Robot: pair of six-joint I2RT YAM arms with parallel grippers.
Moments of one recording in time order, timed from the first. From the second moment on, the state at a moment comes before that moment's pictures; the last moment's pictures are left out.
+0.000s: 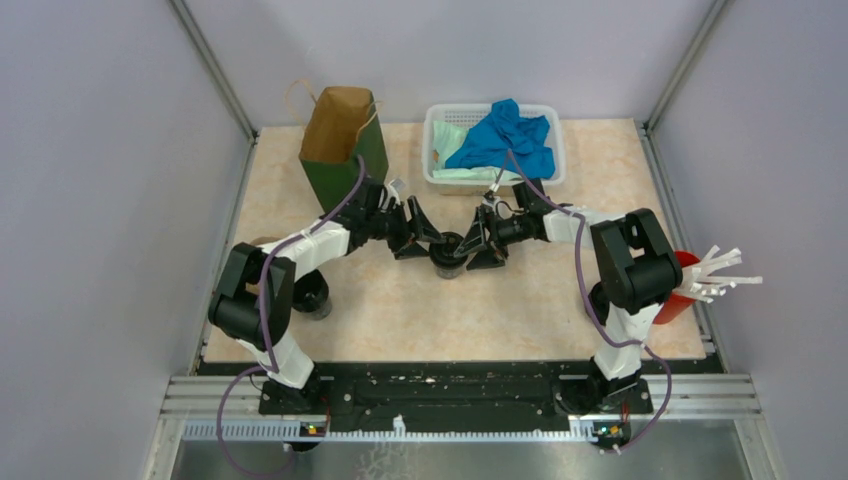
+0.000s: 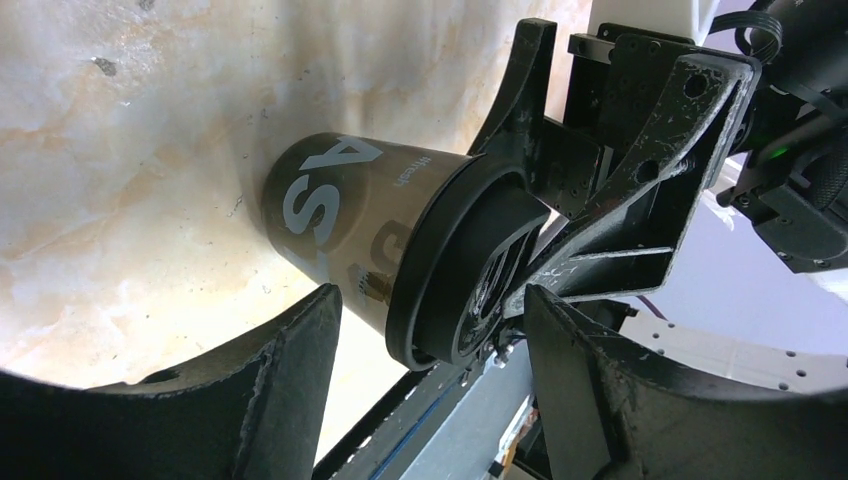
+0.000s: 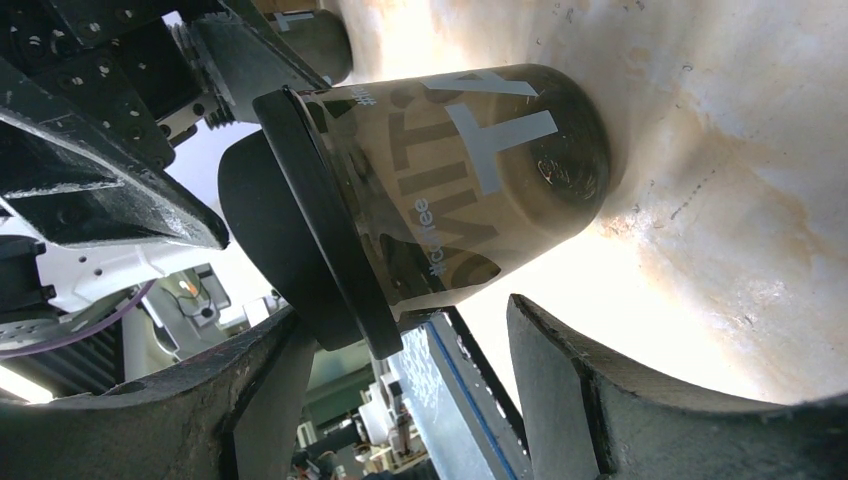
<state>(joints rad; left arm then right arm) -0.39 1.65 0.99 -0.11 0.66 -0.85 0.36 1.87 1.05 -0.17 -1.03 0.63</state>
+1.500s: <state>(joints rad) -0.34 1.72 0.78 0.38 0.76 -1.07 0.35 1.90 0.98 0.00 -1.09 0.71</state>
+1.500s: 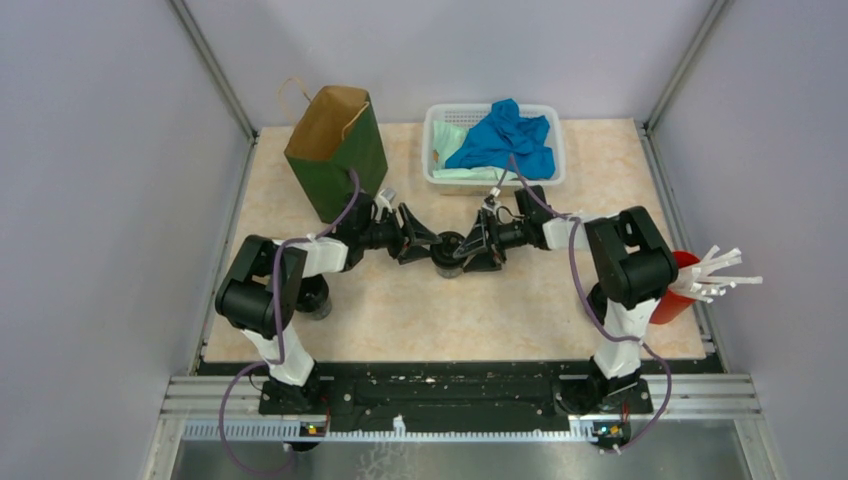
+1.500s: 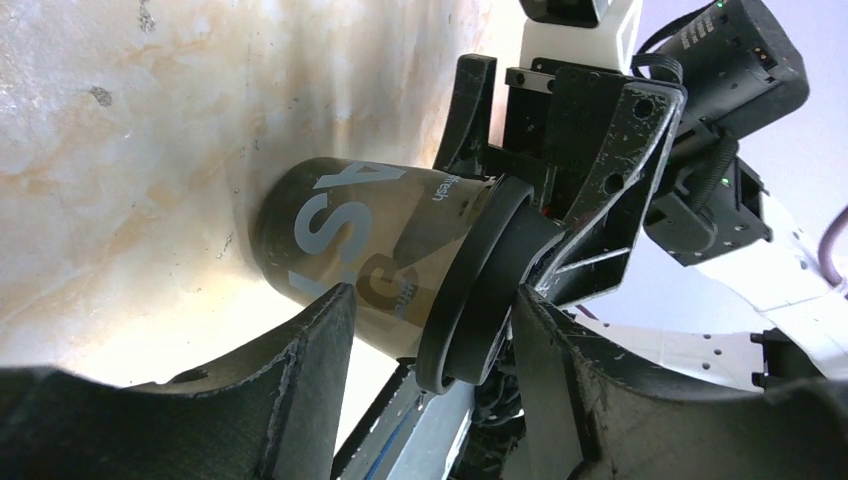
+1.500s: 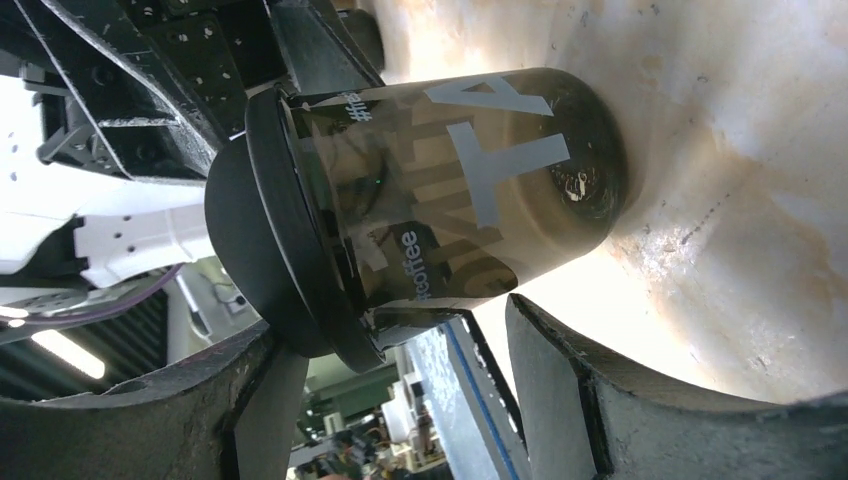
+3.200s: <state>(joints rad) -0.38 1.70 0.91 0.08 0.68 -0.80 0.32 1.93 0.87 0.35 -1.13 0.92</state>
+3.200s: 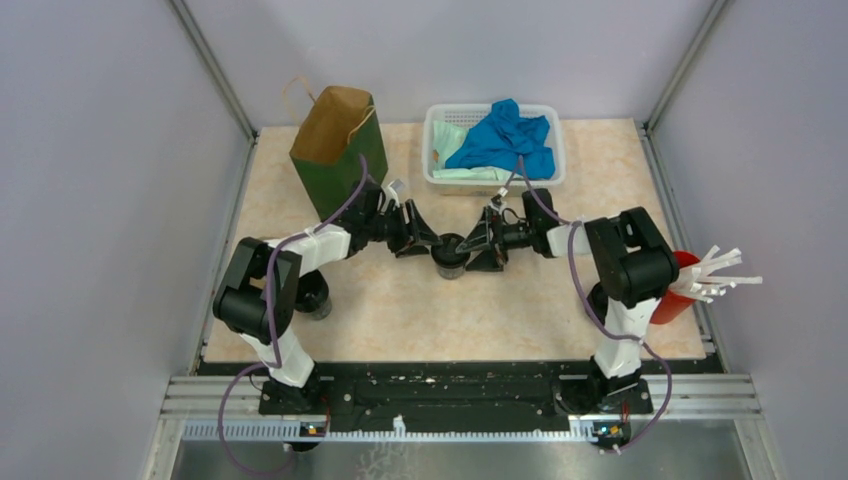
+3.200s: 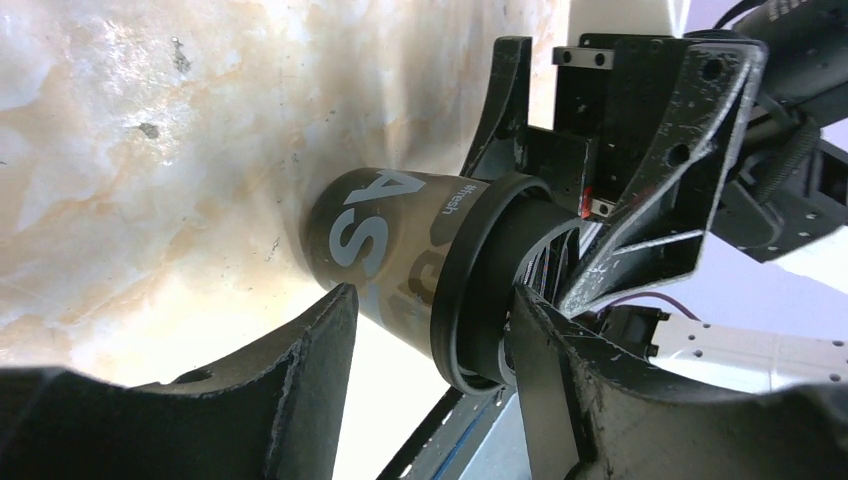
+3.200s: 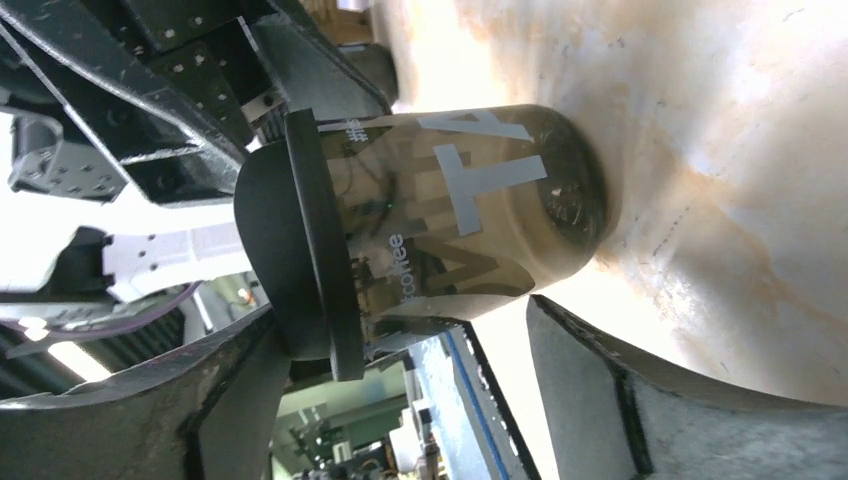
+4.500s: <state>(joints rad) -0.40 1.58 1.04 -0.28 0.64 -0.72 0.34 1.78 1.00 -0.16 -1.03 0.65</state>
